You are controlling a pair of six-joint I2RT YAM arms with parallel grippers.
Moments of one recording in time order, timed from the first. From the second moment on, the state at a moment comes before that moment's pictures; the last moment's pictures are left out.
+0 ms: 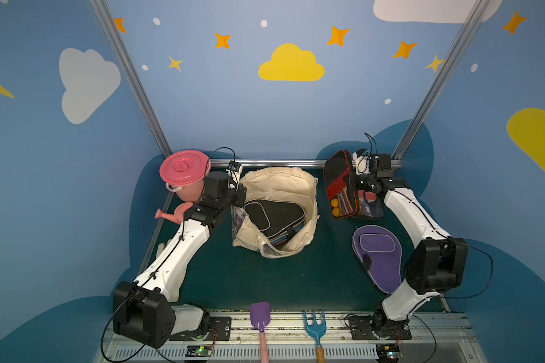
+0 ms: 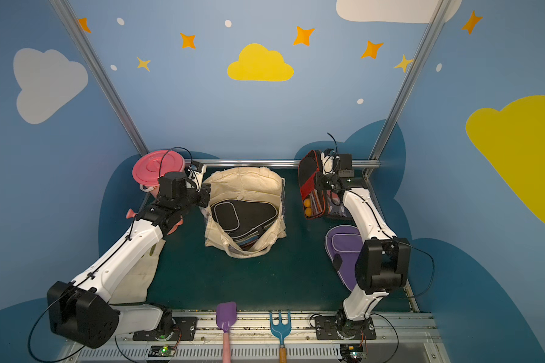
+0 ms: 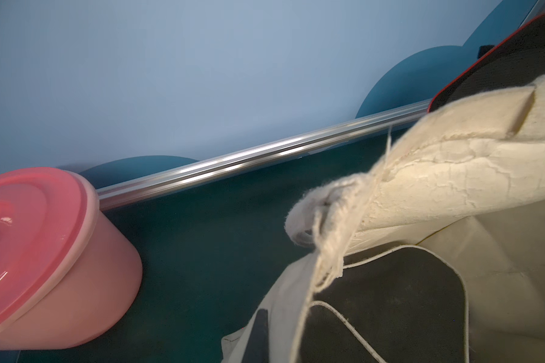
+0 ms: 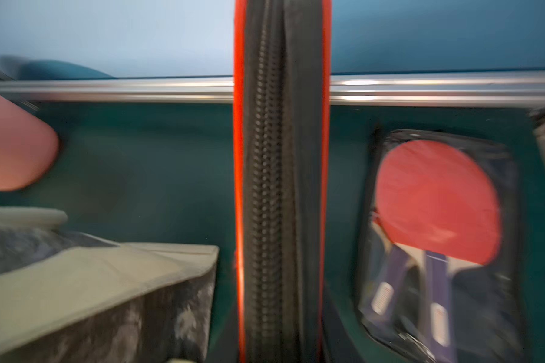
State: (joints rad) left arm -0.27 1.32 1.15 -0.26 0.01 0.03; right arm 0.12 1.72 1.52 -0.46 -0.26 0.12
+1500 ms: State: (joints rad) left arm -0.31 1.36 1.15 -0.22 0.20 0.00; right arm -0.03 2.42 2.00 -0.63 -0.64 0.28
